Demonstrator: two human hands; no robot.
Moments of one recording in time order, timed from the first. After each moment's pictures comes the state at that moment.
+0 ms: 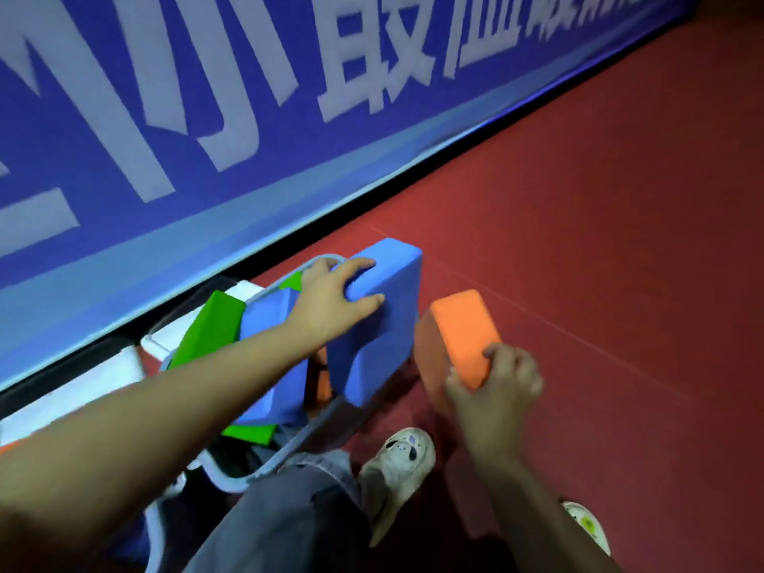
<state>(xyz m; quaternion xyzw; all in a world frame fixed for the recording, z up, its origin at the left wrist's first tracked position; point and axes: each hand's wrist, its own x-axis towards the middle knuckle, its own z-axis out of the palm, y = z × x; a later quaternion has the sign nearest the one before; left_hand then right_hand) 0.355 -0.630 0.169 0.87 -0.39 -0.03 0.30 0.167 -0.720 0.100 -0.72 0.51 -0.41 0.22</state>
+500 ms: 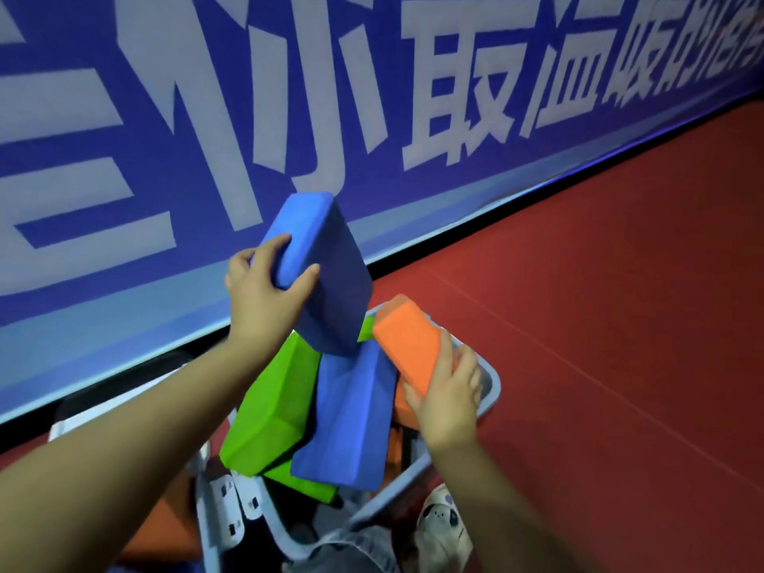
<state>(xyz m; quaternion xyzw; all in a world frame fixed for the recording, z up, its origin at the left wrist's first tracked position) 0.487 -0.507 0.222 0.85 -0.20 0.17 0.46 0.340 -0.652 0.111 -0.89 0.33 -0.28 0.18</state>
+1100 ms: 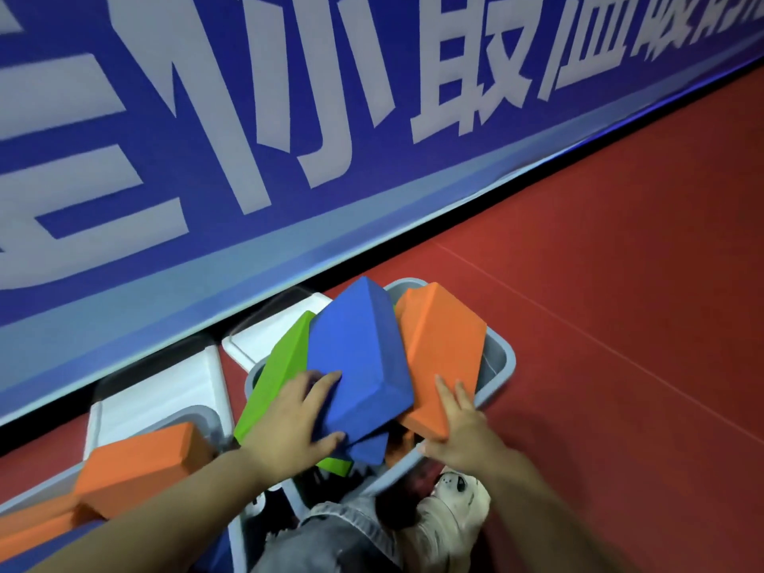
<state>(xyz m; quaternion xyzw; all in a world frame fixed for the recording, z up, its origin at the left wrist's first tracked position) 0.424 -0.437 0.088 0.89 -0.43 0.01 0.12 0.294 -0.679 0.042 -0.90 0.21 0.10 0.37</state>
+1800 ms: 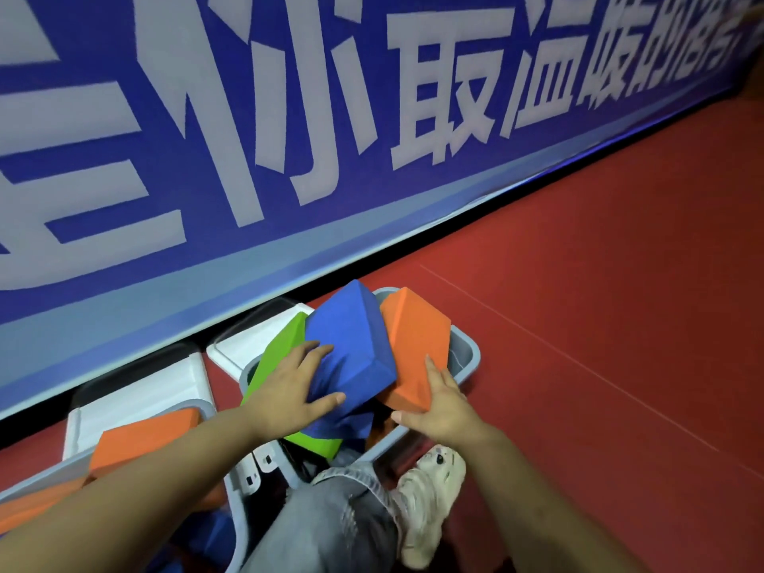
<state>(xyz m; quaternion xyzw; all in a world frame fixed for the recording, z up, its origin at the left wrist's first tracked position) 0.396 -0.428 0.150 0.89 -0.42 -0.05 0.18 0.253 -0.641 0.119 -0.87 0.27 0.06 0.41</state>
